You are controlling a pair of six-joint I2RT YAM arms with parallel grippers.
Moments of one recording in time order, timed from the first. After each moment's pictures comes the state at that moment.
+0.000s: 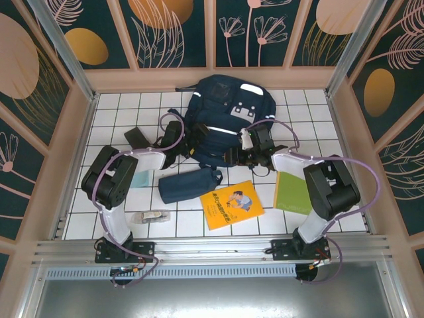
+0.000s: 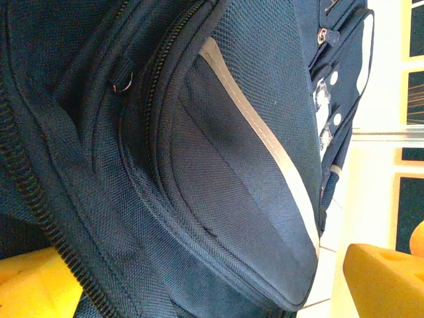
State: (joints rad) left arm -0.48 1.88 0.97 0.33 0.19 -1.22; right arm 0.46 1.67 0.88 -0.07 -0.45 0.42
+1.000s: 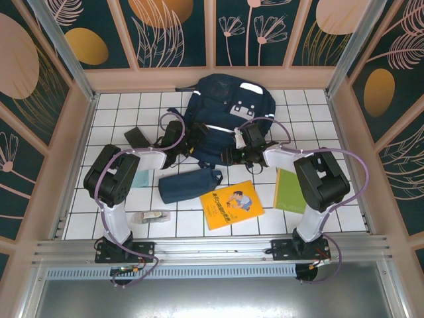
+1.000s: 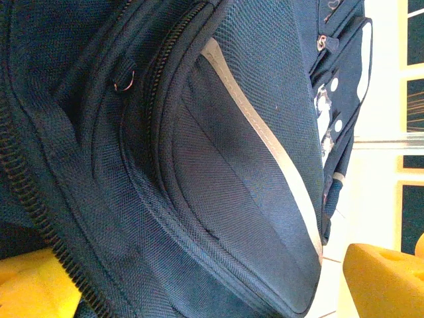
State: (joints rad) left arm -0.48 1.90 0.98 0.36 0.17 -1.20; right arm 0.51 1.76 0.97 -0.11 -0.35 0.38
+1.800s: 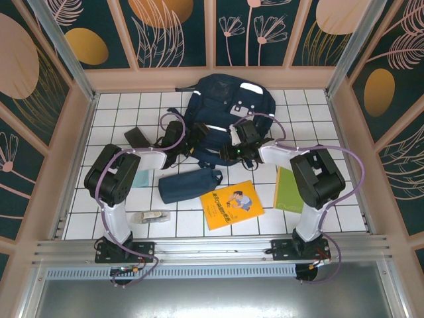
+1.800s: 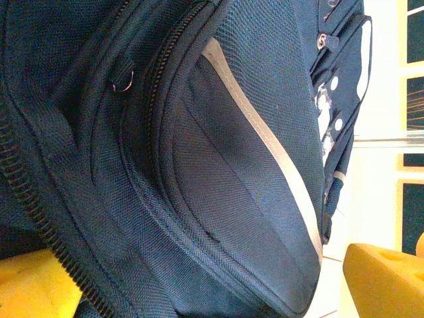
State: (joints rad) left arm -0.48 1.91 0.98 0.38 0.17 -1.19; right arm 0.53 1.82 1.05 -0.14 -0.29 0.35
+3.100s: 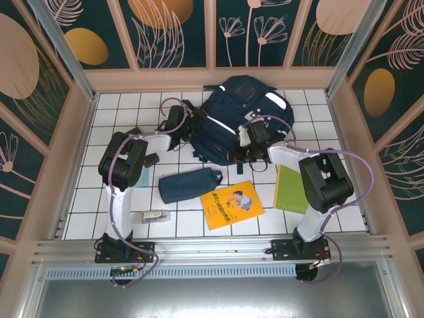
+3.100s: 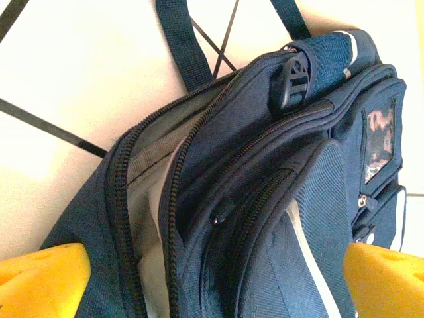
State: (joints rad) left arm -0.39 2.14 1.32 0.24 0.11 -1.11; right arm 0.45 1.74 0.99 -0.20 -0.45 0.40
